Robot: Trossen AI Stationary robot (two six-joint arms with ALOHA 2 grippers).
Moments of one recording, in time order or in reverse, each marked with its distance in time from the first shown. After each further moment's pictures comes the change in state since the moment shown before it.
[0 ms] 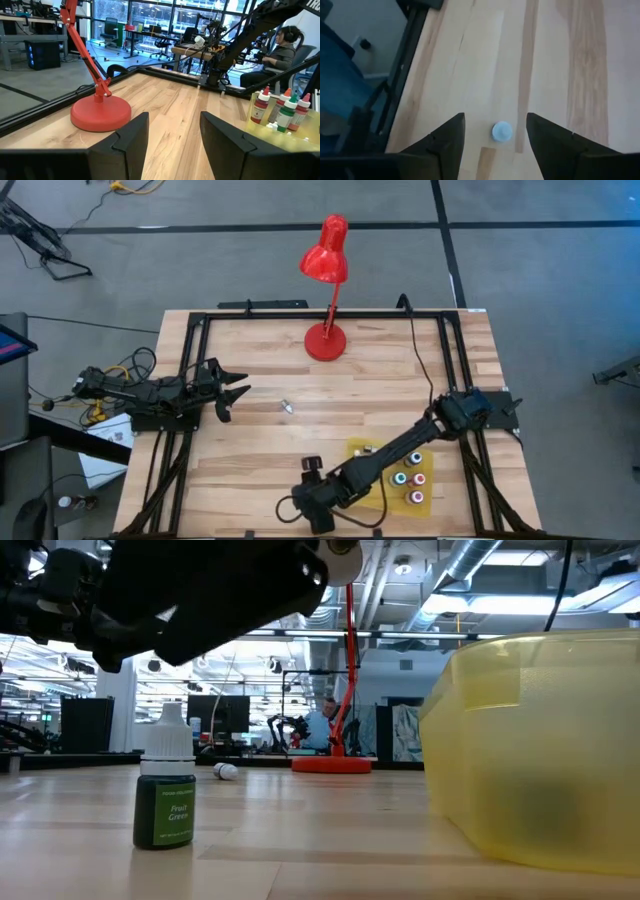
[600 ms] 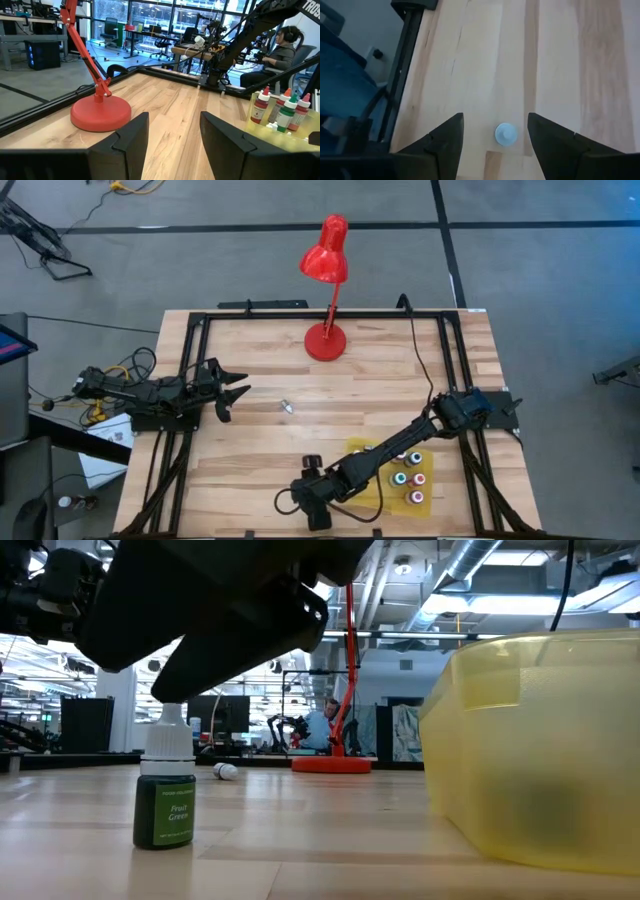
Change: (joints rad) left arm 0.000 0.000 0.000 0.000 0.000 0.000; right arm -0.019 0.000 -0.062 0.085 -0.062 0.070
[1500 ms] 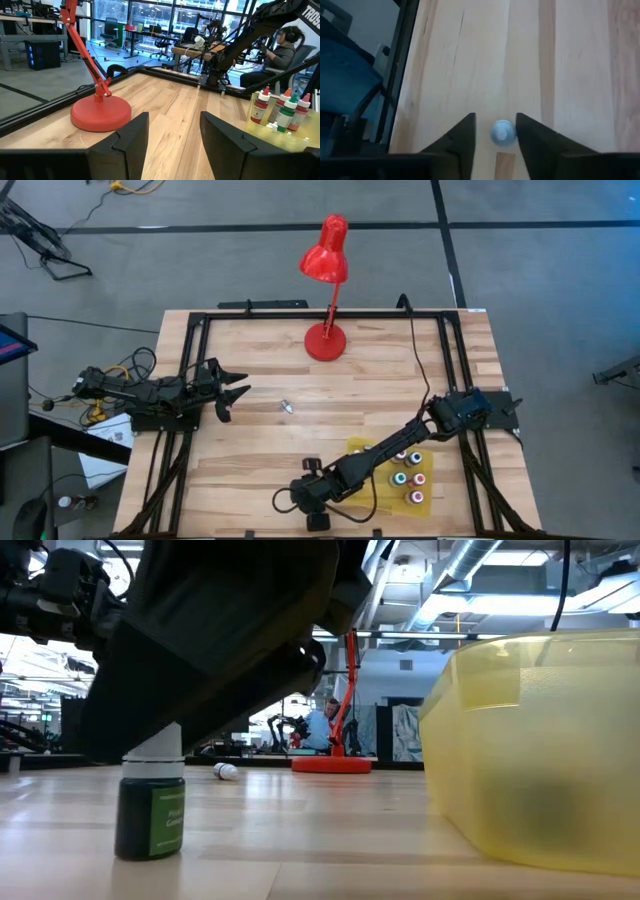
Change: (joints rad) left arm 0.000 0.000 0.000 0.000 0.000 0.000; right arm -0.011 0.049 -0.002 0.032 -0.069 0.052
